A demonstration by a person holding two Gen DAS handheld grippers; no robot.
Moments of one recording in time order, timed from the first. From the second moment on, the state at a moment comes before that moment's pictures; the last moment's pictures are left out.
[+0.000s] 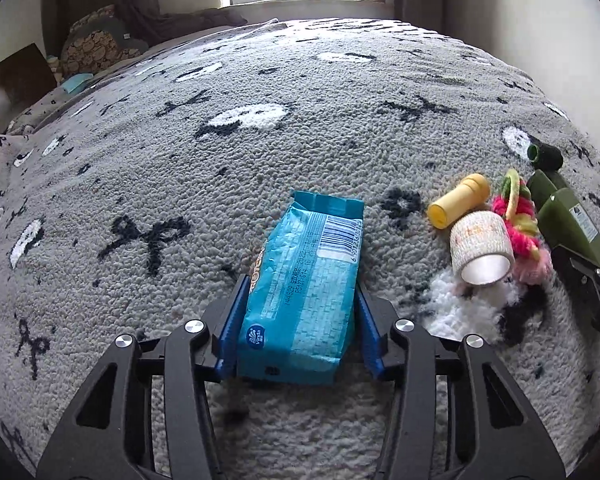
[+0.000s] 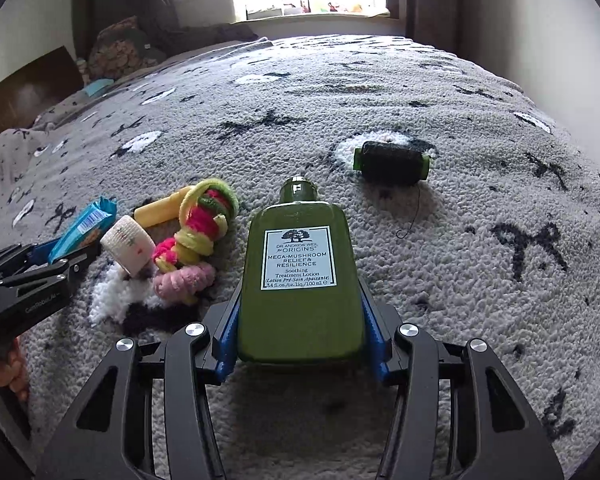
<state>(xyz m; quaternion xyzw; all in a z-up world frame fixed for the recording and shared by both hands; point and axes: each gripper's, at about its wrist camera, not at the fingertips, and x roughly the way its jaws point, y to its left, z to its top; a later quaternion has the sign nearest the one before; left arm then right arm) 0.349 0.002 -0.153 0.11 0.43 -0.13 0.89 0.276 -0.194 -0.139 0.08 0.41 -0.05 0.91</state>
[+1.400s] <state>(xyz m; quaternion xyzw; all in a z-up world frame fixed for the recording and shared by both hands) 0.014 -0.006 -0.127 0.06 0.40 -0.21 0.89 -0.006 -0.196 -0.102 -0.01 0.35 0.07 0.94</state>
